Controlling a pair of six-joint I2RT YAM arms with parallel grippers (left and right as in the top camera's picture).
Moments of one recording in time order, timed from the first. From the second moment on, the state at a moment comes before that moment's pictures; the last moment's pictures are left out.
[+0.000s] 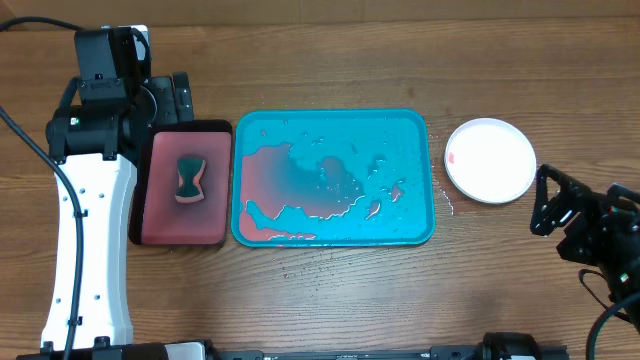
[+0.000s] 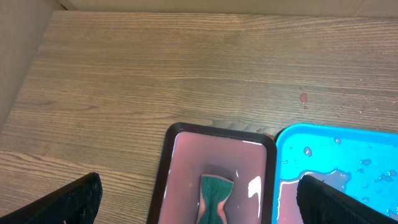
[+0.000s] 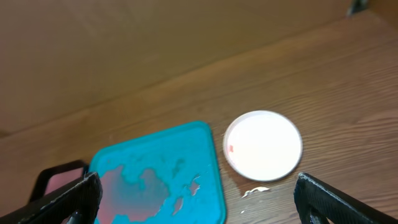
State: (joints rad) left arm 0.06 1.51 1.59 -0.89 -0.17 -0.01; right arm -0.04 0.85 1.64 -1.29 -0.06 0.32
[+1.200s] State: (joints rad) left arm 0.06 1.51 1.59 -0.89 -0.17 -0.01; right arm 0.03 0.04 0.12 0.04 -0.02 0.29
